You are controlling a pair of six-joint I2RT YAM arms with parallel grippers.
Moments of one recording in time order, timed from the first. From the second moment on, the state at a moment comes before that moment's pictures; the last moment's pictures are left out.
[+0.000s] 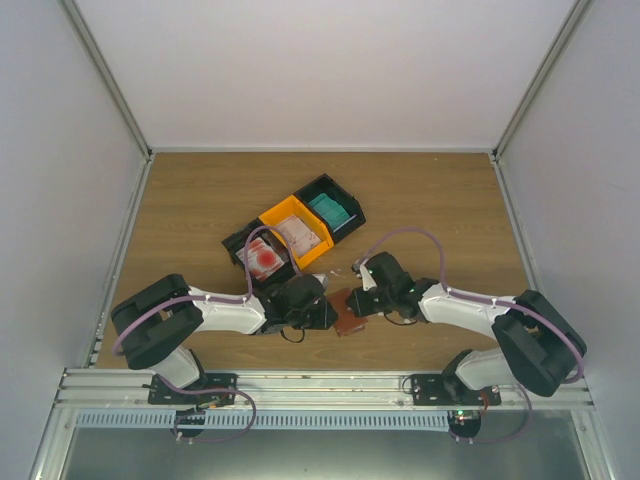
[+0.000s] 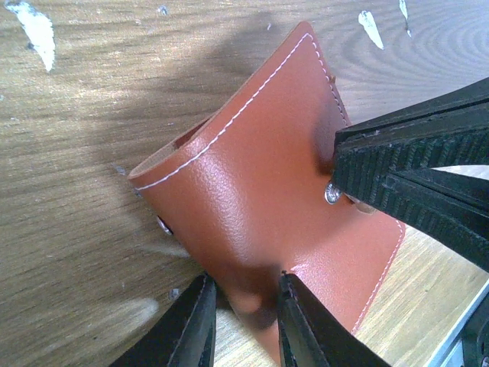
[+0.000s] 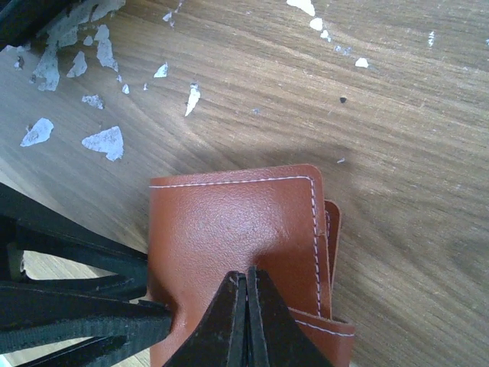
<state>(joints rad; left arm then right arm) -0.99 1.58 0.61 0.12 0.12 -0.92 0.72 1.37 0.53 -0.11 -0.27 0.45</state>
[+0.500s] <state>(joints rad) -0.99 1.58 0.61 0.11 0.12 -0.92 0.74 1.37 0.53 -0.09 -0.27 0.47</state>
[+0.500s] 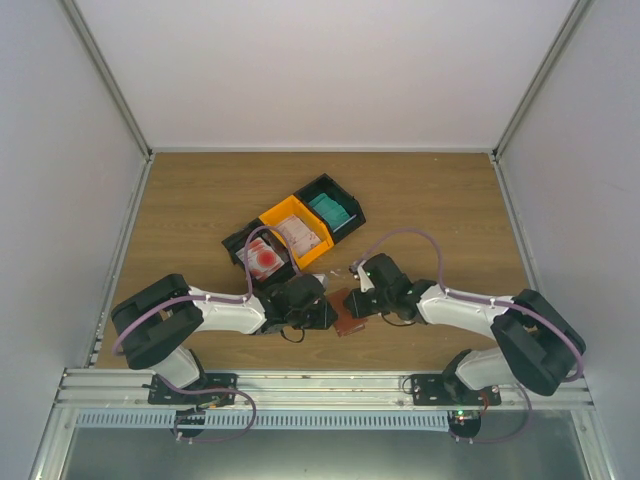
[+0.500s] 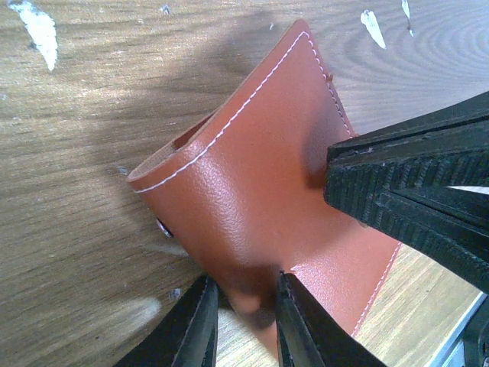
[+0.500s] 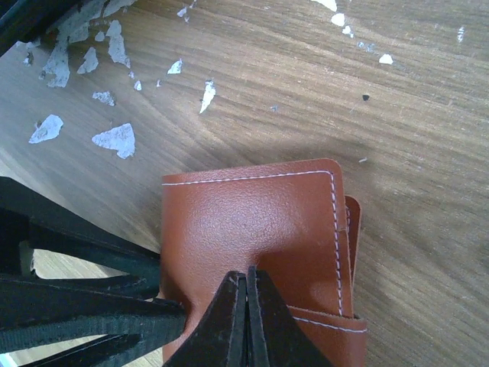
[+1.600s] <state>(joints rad) -0.99 1.58 0.61 0.12 0.13 -0.92 0.79 1.39 0.56 -0.12 -0.16 0.45</state>
